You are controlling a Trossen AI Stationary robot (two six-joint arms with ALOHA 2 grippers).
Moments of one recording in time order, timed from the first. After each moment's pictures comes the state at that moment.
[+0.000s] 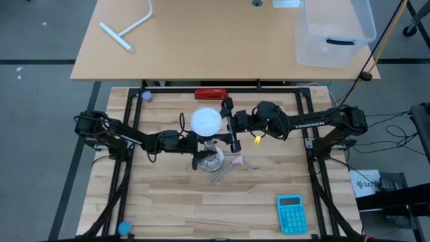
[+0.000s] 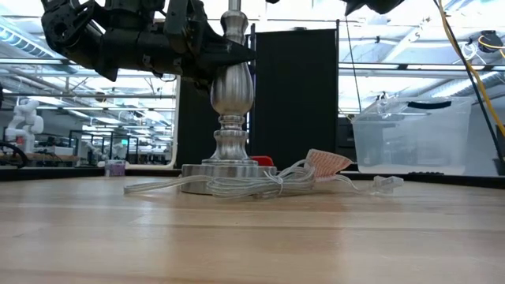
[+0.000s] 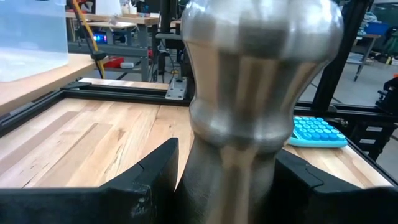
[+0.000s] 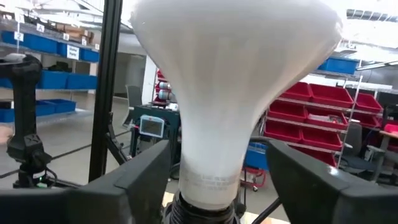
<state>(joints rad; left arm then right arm) -0.06 1.59 0.53 0.94 0.02 -0.09 -0.08 1.54 1.00 0.75 -0.29 -0.07</state>
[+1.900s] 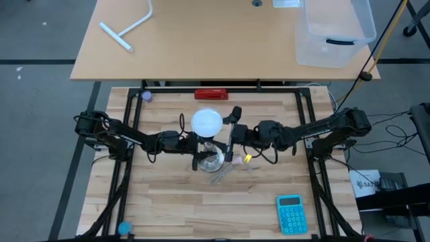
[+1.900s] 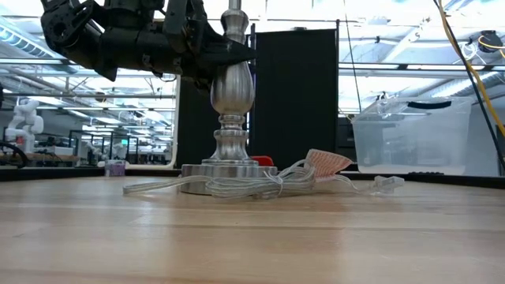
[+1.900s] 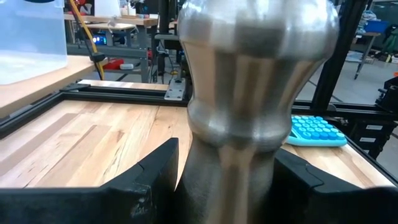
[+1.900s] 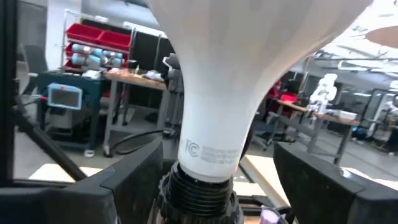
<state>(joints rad) -0.06 1.58 0.53 0.94 0.00 -0.07 0.13 1.51 1.00 0.63 0.29 -0.23</state>
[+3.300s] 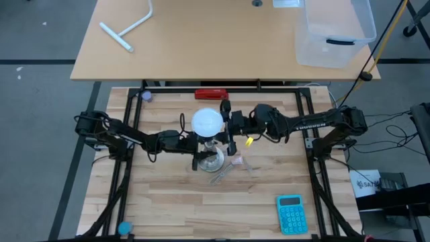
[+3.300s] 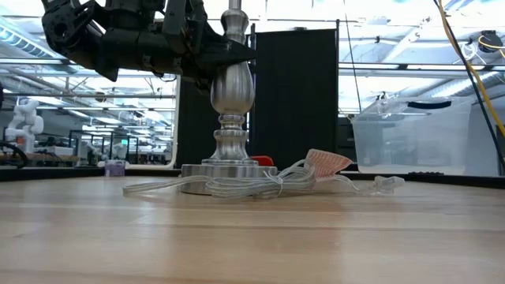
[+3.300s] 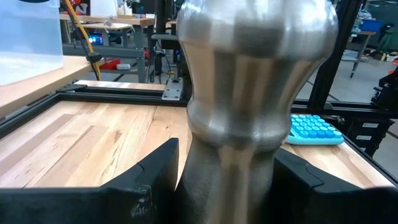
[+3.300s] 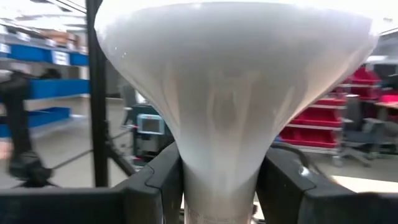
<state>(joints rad) -0.06 1.58 0.53 0.94 0.03 -0.06 -0.02 1.55 1.09 0.62 -0.17 0.01</state>
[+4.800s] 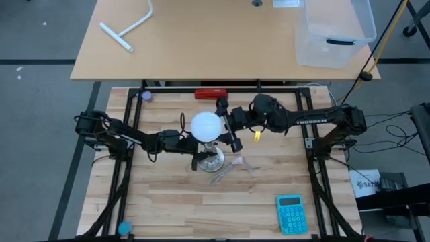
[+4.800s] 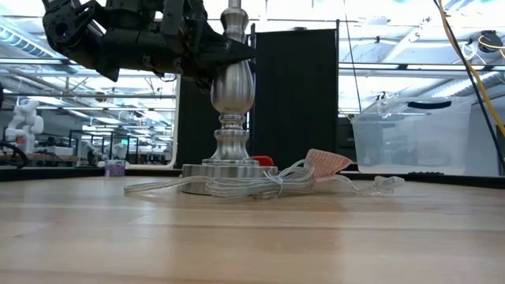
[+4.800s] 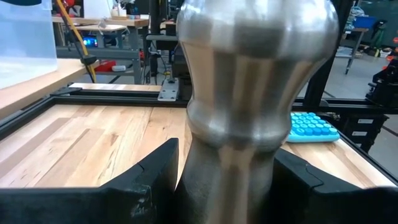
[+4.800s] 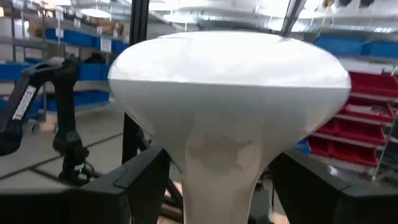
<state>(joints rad) -0.05 1.58 0.53 0.94 0.05 -0.05 -0.07 1.55 1.18 0.52 -0.42 -0.05</state>
